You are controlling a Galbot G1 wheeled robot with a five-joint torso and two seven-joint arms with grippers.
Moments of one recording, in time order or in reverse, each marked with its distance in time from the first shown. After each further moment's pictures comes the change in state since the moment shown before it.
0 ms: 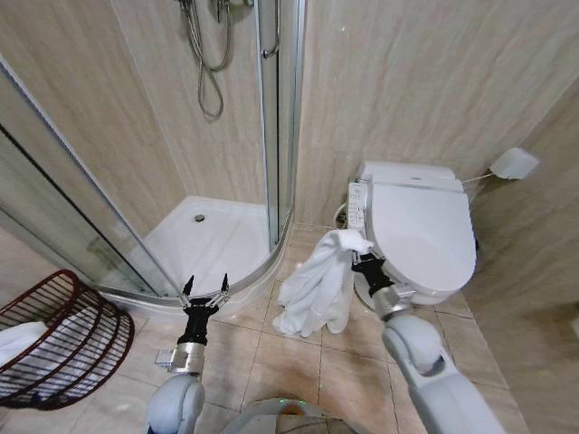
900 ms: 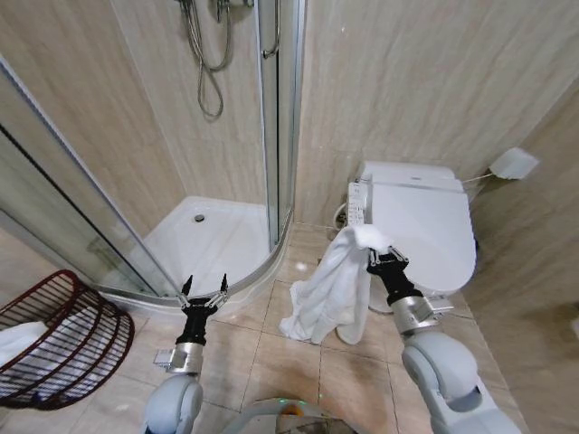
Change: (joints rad) left arm 0.002 0.034 -0.002 0.002 -0.020 0.015 0.000; right arm -0.093 0.031 0.035 0.128 -0.007 -0.031 0.000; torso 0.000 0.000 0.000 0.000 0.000
